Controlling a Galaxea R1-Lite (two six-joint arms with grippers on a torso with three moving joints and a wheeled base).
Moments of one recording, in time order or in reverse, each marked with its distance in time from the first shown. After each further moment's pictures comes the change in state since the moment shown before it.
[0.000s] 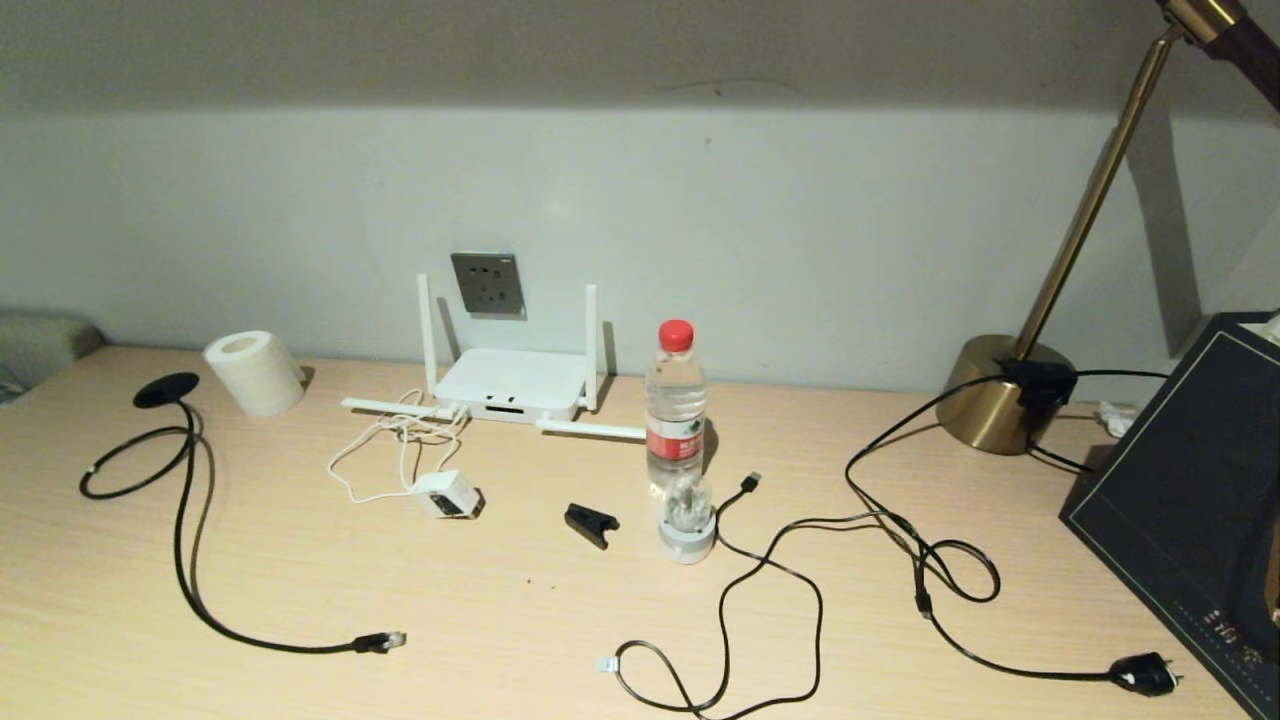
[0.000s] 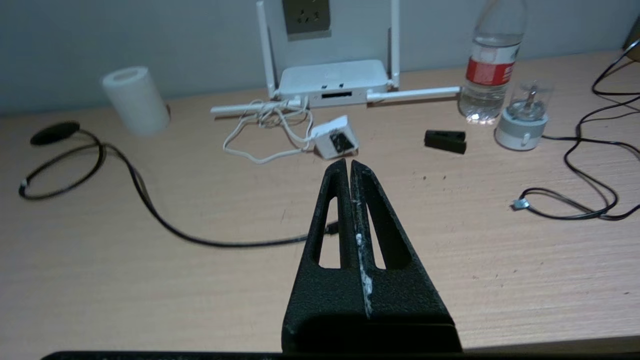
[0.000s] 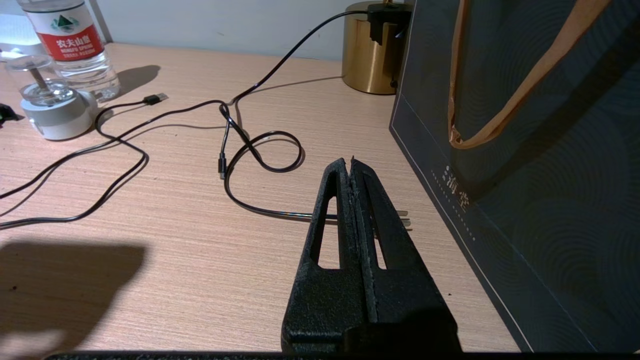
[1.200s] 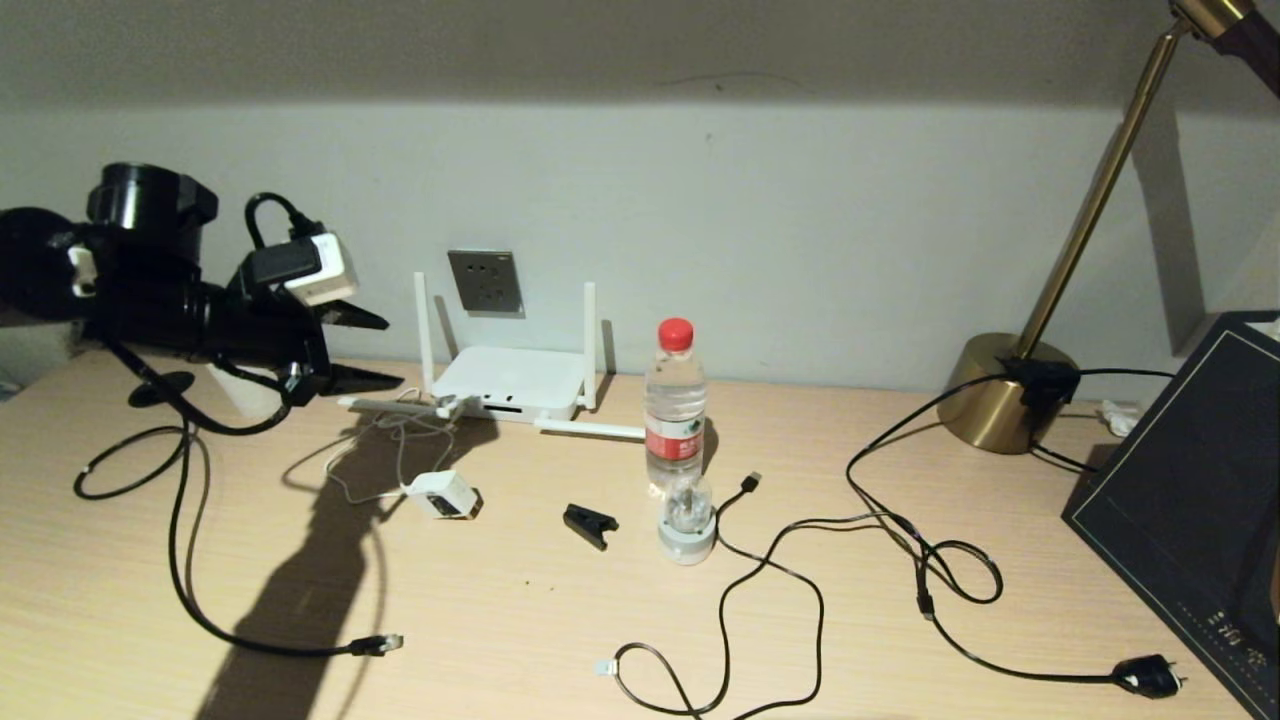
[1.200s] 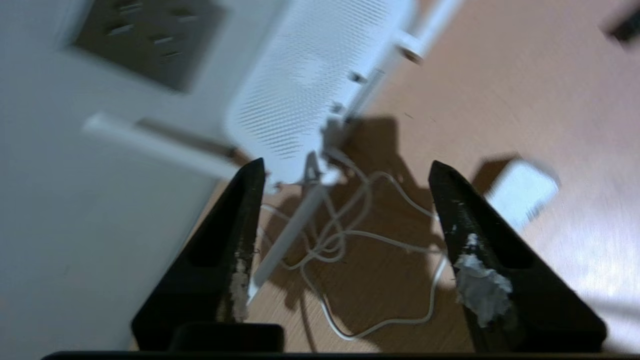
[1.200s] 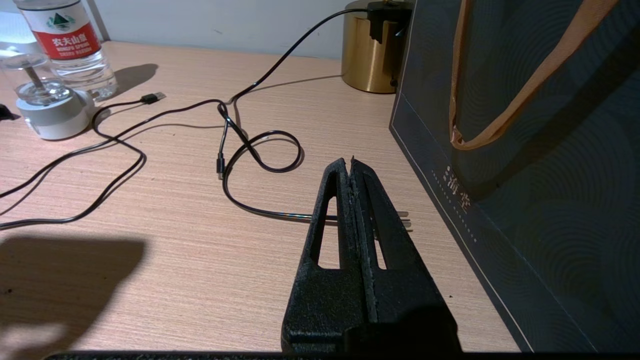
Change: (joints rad) left arm 0.108 1.768 -1.411 0.460 -0.503 1.105; right arm 0.000 0.000 0.000 0.000 0.000 0.000
